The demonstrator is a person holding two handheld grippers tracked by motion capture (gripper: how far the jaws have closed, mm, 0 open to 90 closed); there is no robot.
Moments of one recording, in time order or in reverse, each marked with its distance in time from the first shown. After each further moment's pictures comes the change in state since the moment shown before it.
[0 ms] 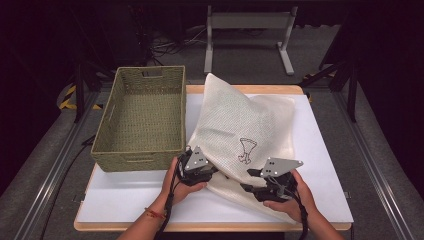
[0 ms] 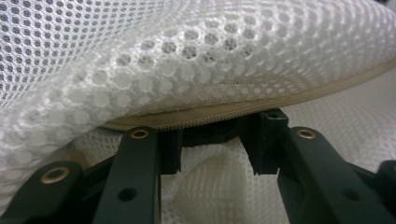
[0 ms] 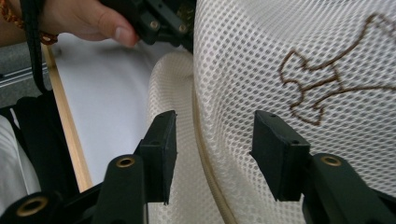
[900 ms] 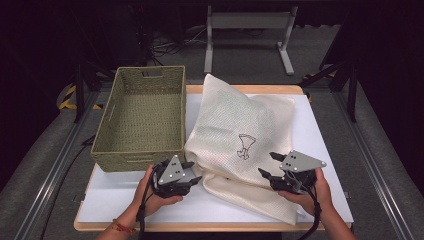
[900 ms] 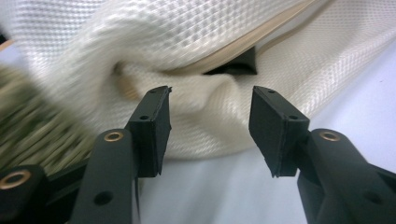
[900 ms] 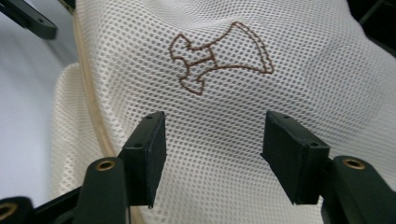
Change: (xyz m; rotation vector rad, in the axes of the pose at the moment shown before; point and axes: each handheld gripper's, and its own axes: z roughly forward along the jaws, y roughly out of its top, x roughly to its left) left arm -0.001 -0.020 -0.074 0.043 0.052 0.053; right arm -0.025 -0.011 -0.030 -0.051 -0.279 -0.055
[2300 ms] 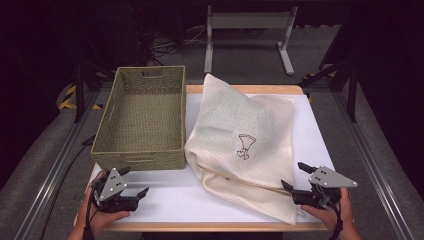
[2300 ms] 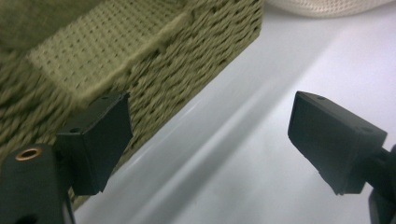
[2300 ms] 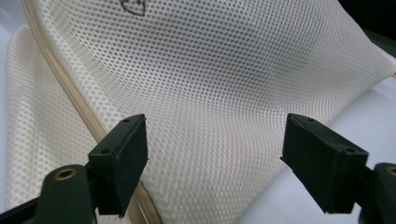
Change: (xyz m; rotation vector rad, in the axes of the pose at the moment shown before) left arm 0.032 -0.101 -0.091 0.080 0.251 -0.138; right arm -0.014 -0.074 -0.029 -0.039 -0.074 0.148
